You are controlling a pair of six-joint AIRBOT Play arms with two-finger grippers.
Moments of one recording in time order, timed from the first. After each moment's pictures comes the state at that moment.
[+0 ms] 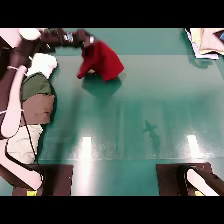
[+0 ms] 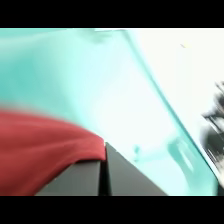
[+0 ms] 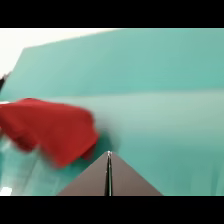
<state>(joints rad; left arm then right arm) -0.15 -1.76 2.03 0.34 -1.14 -1.09 -0.30 -0.97 1.47 -0.76 1.07 1.29</state>
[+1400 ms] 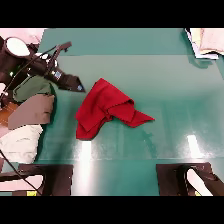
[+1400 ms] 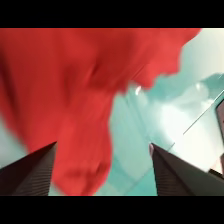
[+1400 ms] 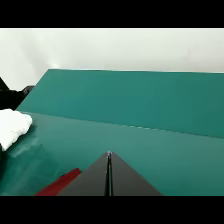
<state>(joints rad) -0.09 -1.43 1.45 0.91 -1.51 -1.24 -0.31 -0.84 1.56 -0.76 1.15 1.29</state>
